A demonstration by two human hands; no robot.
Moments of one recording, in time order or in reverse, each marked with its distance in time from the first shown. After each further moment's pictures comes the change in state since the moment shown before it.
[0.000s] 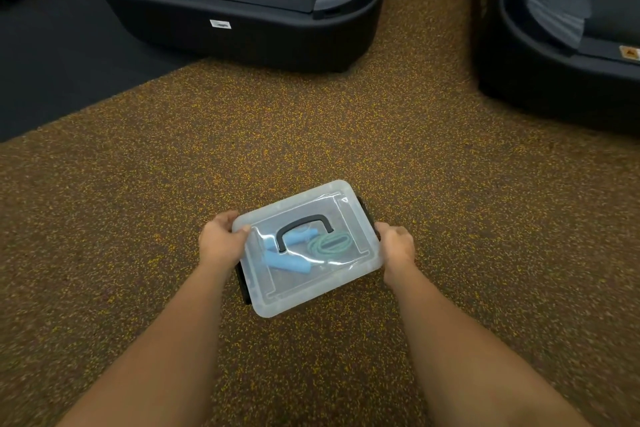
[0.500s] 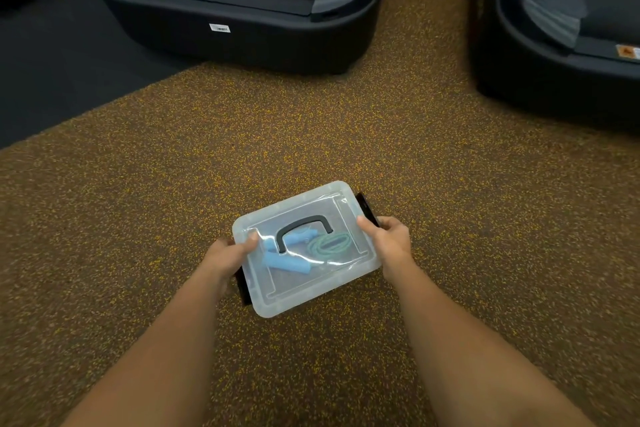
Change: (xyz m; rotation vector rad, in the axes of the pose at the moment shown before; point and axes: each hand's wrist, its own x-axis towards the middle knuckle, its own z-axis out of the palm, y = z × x) left_hand -0.004 -0.018 -0.001 -0.155 -0.223 -0.345; right_hand -0.001 -0.003 0.001 -0.091 -0.138 -0.149
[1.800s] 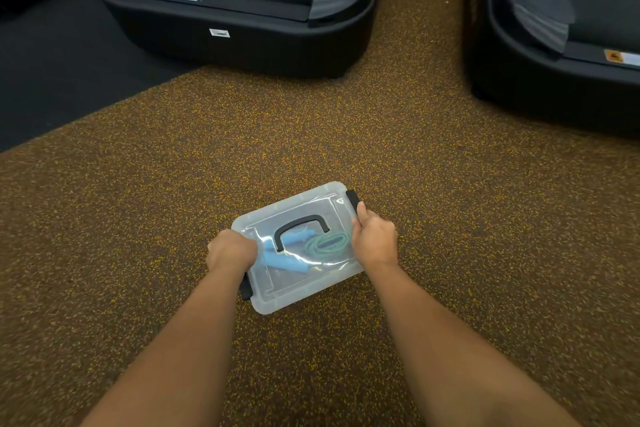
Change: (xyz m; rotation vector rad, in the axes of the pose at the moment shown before) left_hand -0.011 0.021 0.022 0.610 0.343 0.083; right_hand -0.008 -0.007 0.016 -0.998 0.127 -0.538
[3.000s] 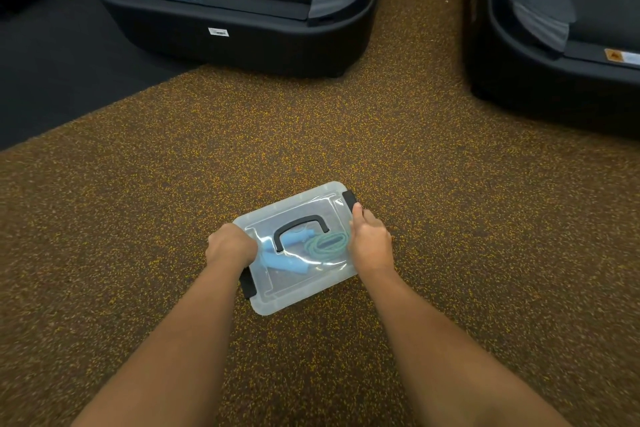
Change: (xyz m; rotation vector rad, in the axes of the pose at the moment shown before) left_hand 0.008 0.004 -0.001 0.111 -0.017 0.040; right_hand -0.007 0.000 0.008 -0.095 -0.011 -0.084
